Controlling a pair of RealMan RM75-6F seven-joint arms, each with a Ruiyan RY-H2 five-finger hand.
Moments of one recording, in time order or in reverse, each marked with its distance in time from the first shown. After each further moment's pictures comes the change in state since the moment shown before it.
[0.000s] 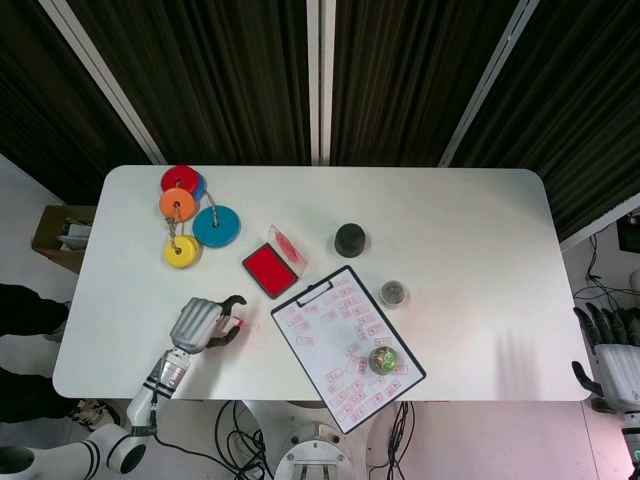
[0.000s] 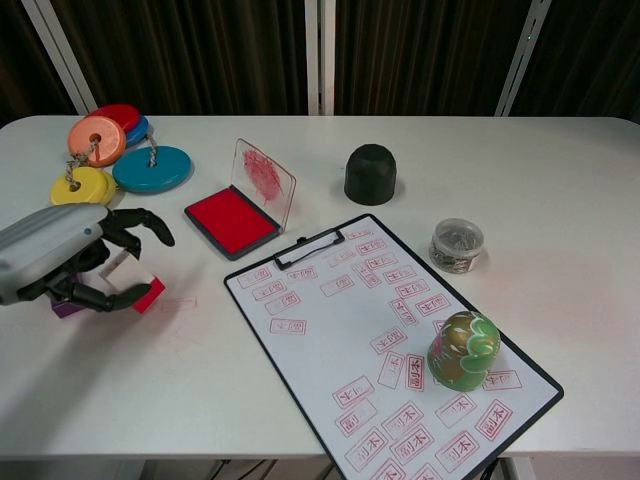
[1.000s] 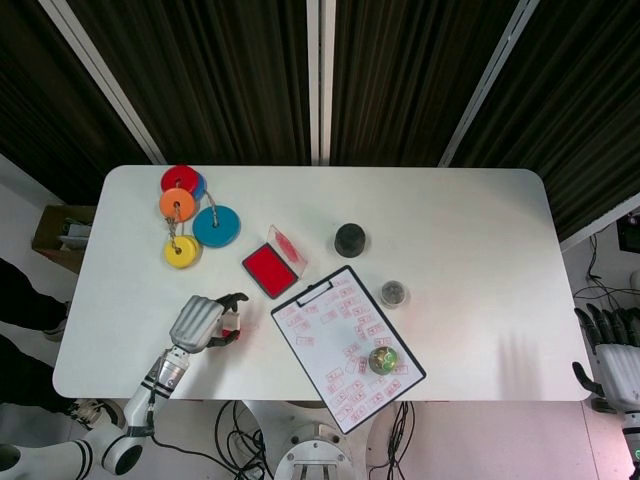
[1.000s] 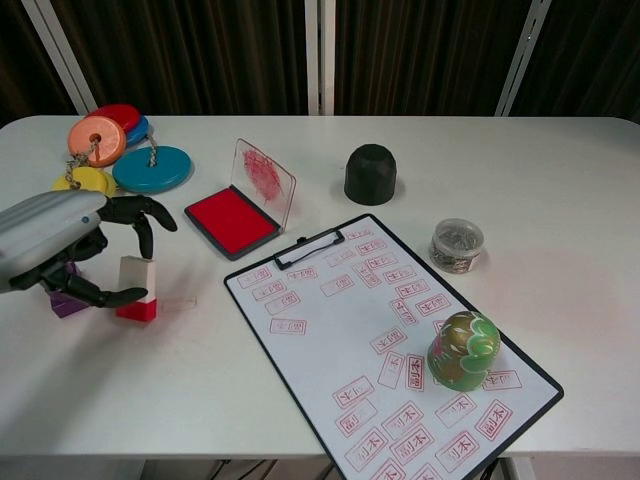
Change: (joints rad) left arm -0.009 0.063 -0.003 -0.114 -0.003 -0.006 0.079; right arm 0.001 0.000 -0.001 0.002 0.008 -0.012 0.011
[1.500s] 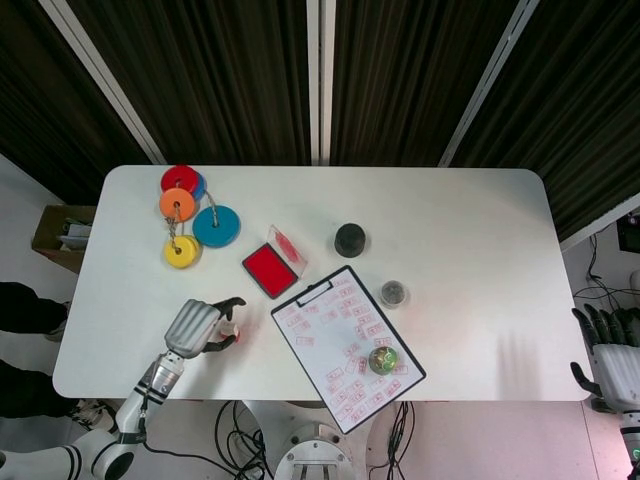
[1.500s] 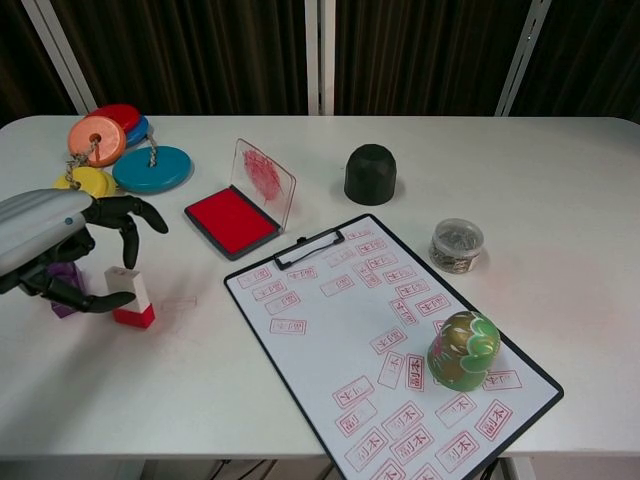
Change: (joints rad) left arm 0.015 0.055 0.023 -0.070 0.018 0.016 0.024; right arm 0.003 -0.007 -0.002 0.005 -0.006 -0.002 -0.007
